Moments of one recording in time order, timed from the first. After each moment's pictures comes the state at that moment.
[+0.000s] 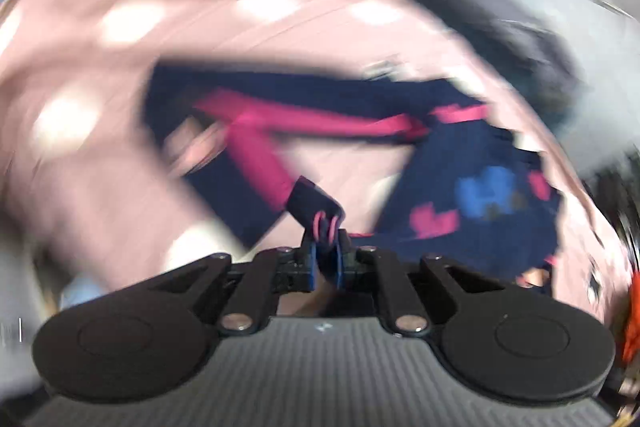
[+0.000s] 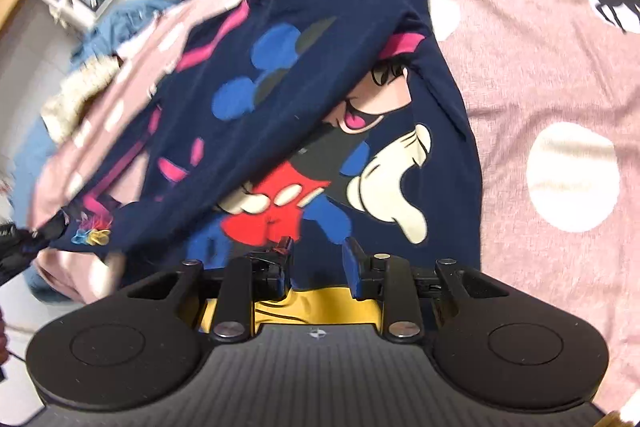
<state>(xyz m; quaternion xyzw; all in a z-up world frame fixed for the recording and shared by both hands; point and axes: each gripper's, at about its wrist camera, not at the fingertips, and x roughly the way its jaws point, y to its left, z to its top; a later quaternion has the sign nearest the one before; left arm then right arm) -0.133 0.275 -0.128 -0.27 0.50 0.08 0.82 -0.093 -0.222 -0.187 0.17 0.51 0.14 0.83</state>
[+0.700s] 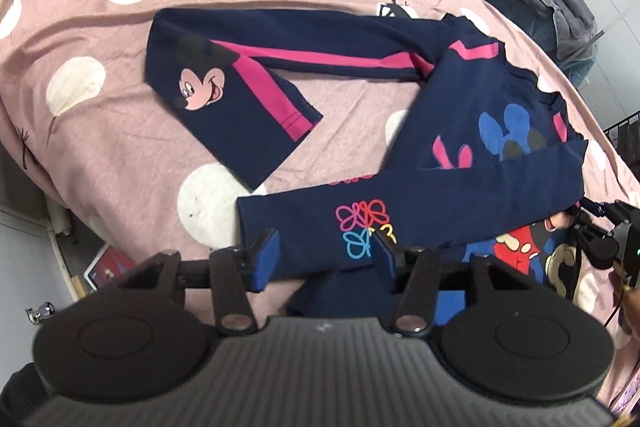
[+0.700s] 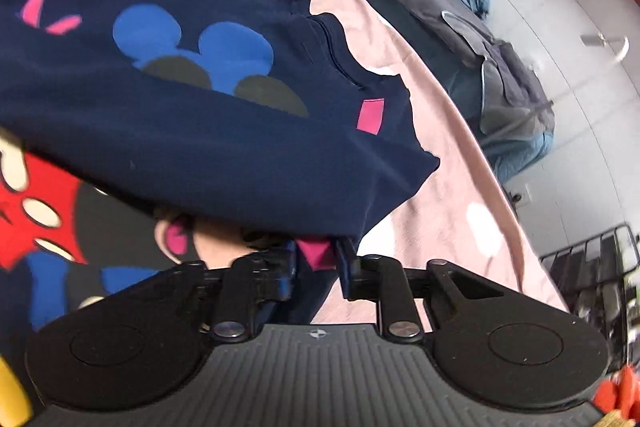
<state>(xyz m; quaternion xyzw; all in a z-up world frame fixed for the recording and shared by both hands) -0.141 0.238 -0.132 -0.21 0.55 0.07 0.81 0.010 -0.179 -0.213 -0.39 0.36 0.13 0.84</state>
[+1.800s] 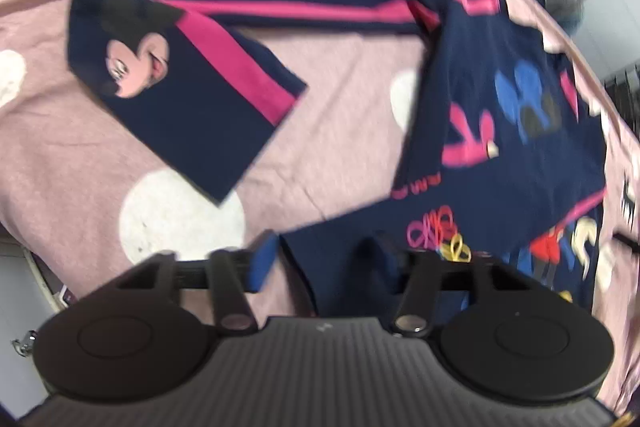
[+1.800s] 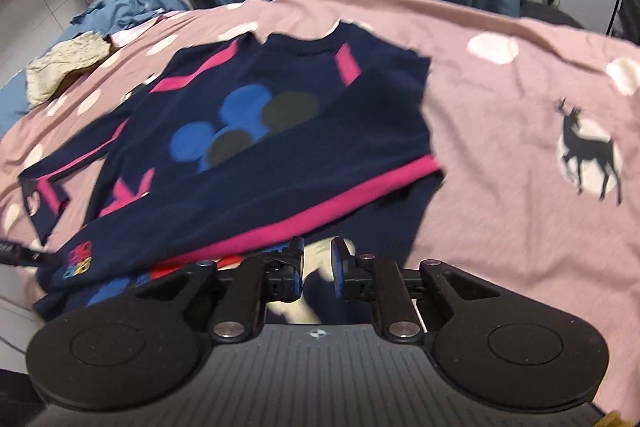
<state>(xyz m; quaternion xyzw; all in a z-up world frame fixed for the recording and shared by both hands) -0.105 0.241 -0.199 -0.20 0.57 0.01 0.80 -0.037 -0.254 -0.155 0.05 0.45 0.14 0.88</state>
